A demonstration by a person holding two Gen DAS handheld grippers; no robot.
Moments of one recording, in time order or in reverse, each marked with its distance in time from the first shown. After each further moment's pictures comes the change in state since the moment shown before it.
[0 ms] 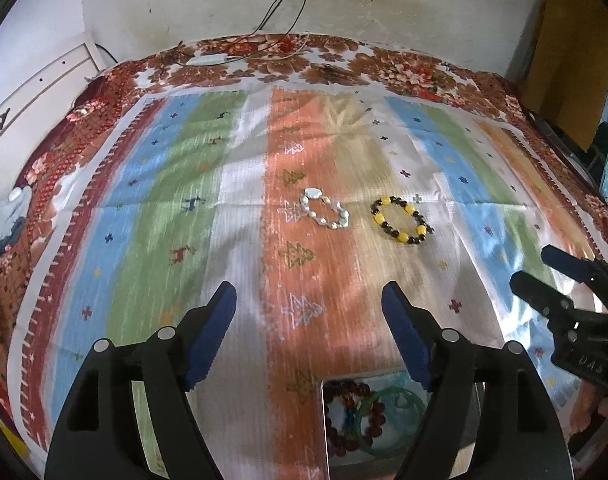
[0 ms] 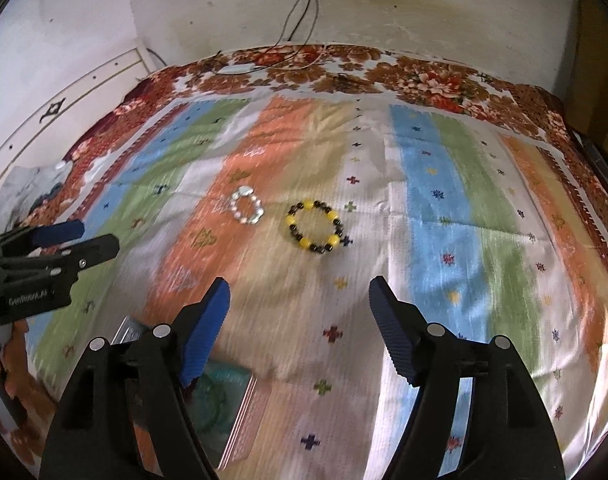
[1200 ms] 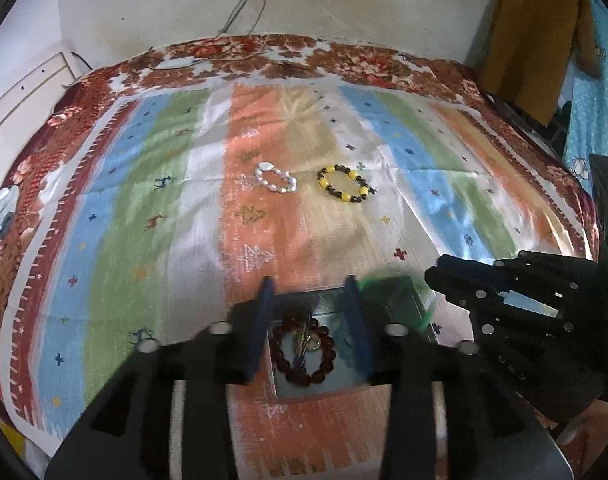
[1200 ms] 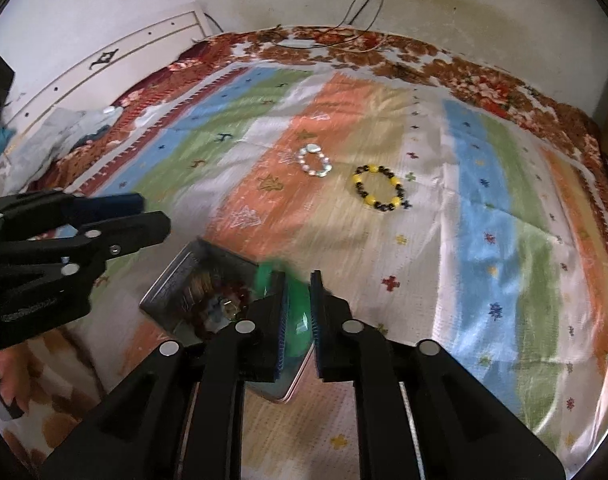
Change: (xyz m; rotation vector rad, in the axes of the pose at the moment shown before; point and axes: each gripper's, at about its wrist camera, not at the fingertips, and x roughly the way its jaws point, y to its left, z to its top) left arm -0.051 -0.030 -0.055 0.053 -0.002 -0.102; right arm -0.026 0.051 -0.046 -0.163 0.059 0.084
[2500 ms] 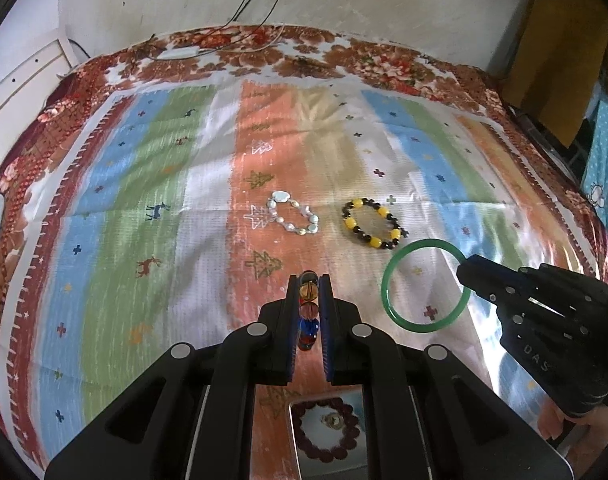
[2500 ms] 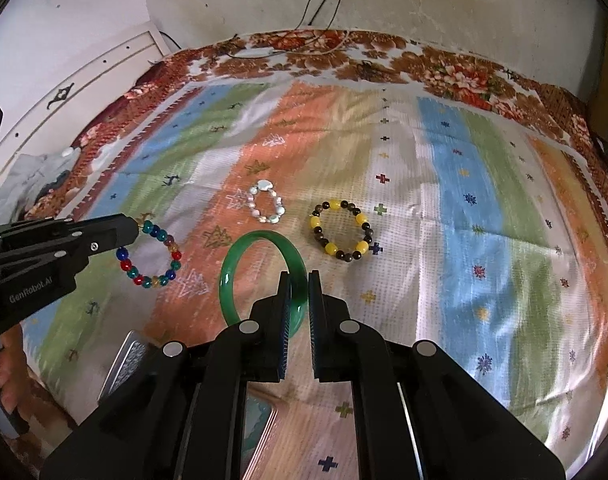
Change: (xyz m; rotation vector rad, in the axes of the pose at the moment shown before) left arm 0.057 0.026 0.068 -0.039 0.041 -0.004; right arm 0.042 -0.044 0.057 0.118 -0.005 -0.026
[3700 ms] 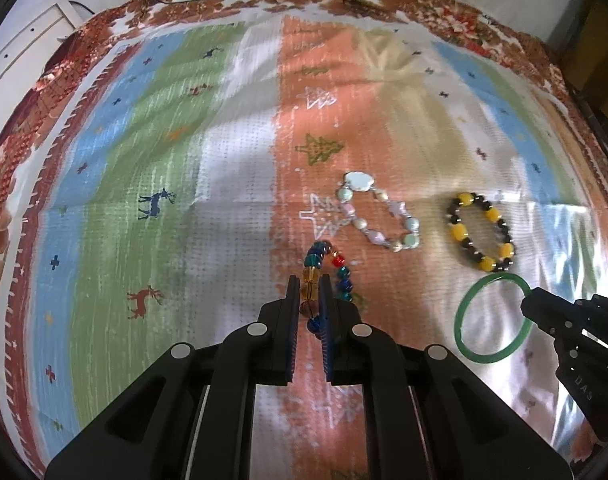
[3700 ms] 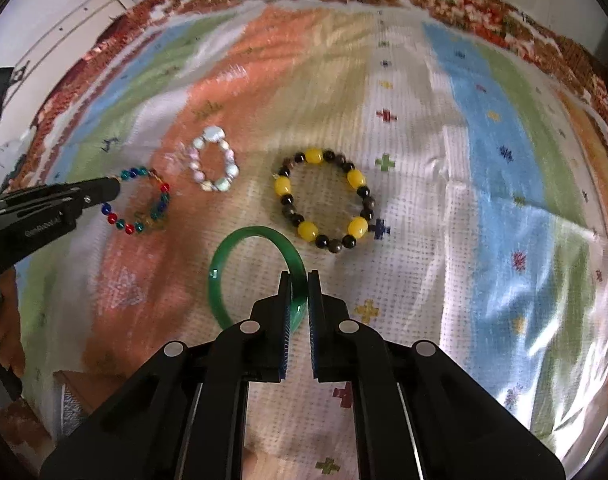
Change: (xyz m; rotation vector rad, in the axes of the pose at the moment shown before) left arm 0.122 0.056 0.040 -0.051 0.188 0.112; right arm 0.101 -0.024 0.017 0.048 0.225 -0.027
